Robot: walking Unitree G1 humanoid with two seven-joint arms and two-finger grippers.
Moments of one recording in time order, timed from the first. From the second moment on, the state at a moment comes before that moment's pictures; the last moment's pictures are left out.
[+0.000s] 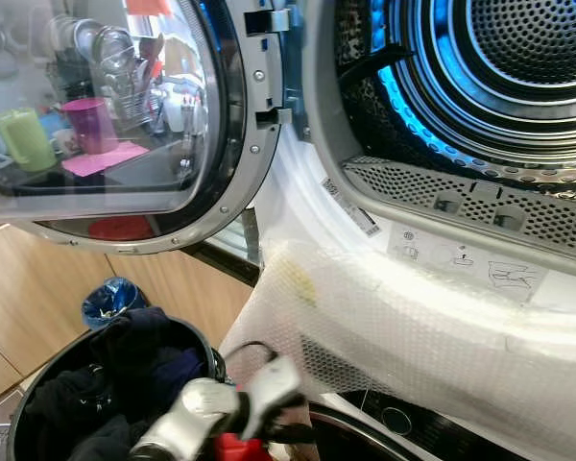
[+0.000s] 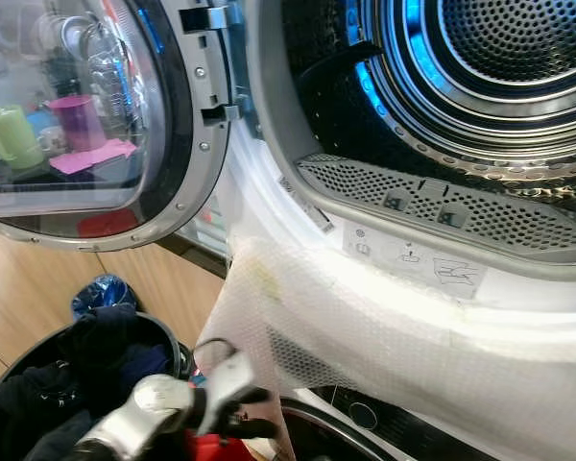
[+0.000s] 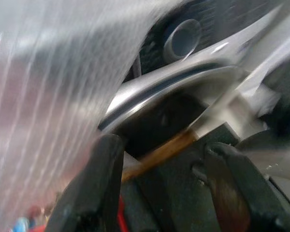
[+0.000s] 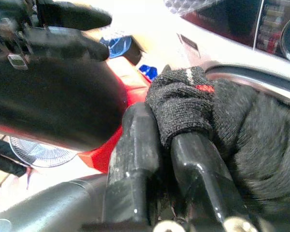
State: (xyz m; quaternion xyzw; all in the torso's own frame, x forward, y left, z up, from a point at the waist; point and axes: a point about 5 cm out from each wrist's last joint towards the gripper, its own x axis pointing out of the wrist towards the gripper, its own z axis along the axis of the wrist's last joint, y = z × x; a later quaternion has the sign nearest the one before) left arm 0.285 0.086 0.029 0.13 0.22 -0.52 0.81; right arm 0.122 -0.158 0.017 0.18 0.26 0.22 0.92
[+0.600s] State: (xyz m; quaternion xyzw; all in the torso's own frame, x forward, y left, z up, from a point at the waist) left arm 0.283 0.133 0.080 0.13 0.02 -0.39 0.91; right arm 0.118 -0.157 0.027 0.21 0.19 0.21 0.94
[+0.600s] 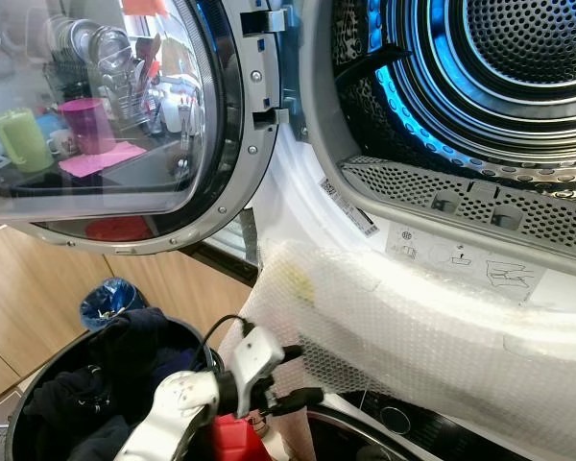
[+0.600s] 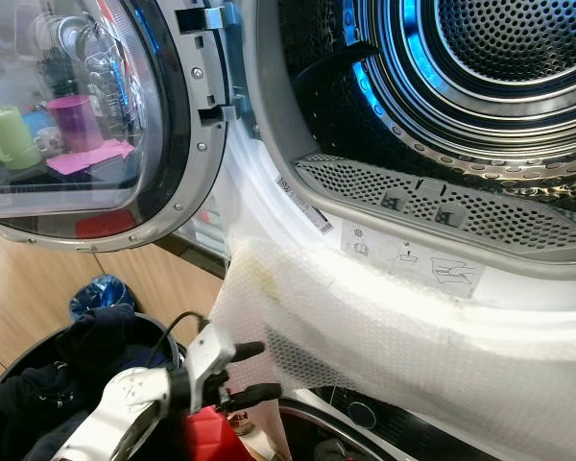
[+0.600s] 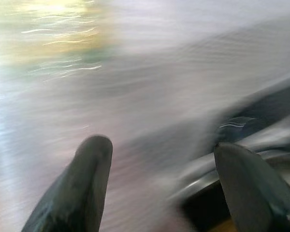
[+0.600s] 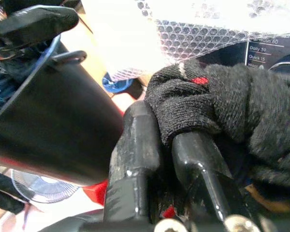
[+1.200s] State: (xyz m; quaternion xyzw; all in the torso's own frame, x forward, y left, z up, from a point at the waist) left arm 0.293 0.174 0.073 0.12 0.00 -0.15 0.98; right arm 0.126 -0.157 0.149 0.23 -0.09 0.26 0.93
